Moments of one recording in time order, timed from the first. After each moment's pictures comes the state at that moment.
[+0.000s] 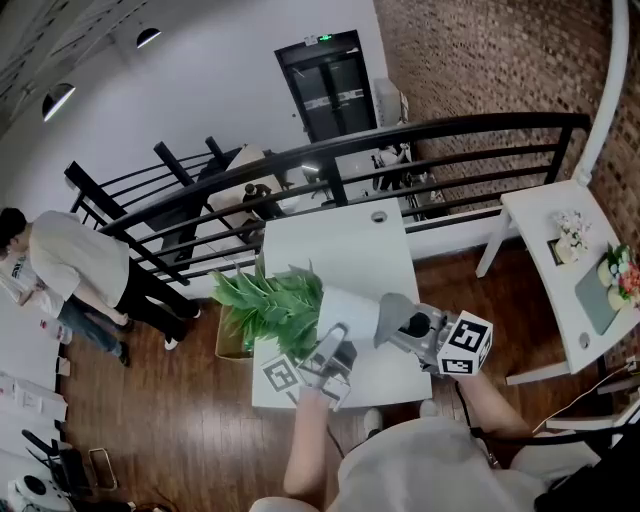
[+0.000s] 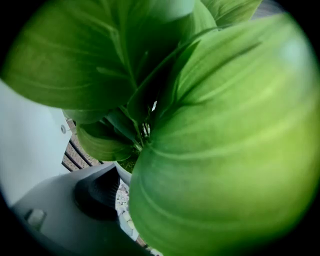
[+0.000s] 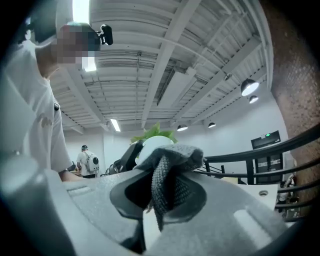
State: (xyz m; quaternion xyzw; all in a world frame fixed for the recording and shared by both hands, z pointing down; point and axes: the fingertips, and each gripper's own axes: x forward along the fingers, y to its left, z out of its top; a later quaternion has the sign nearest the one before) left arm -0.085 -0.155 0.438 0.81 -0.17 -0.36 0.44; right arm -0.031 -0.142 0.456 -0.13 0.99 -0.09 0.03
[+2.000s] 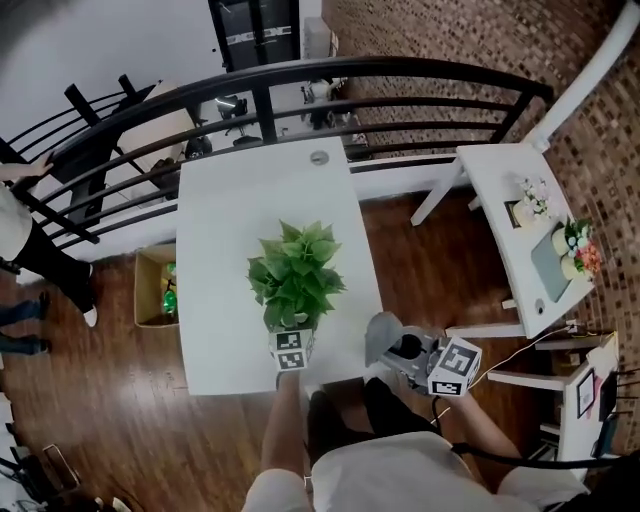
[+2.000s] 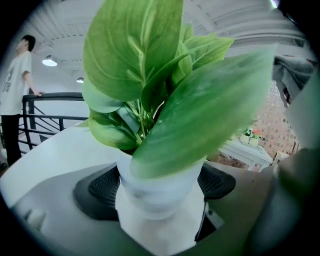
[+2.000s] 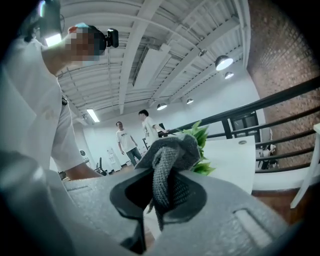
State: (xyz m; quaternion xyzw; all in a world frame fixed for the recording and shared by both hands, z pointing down) left arm -0.127 -0.221 0.797 0.81 -0.54 0.14 0.20; right arm -0.008 -0.093 0.596 -0.21 0.95 -0.21 -0.08
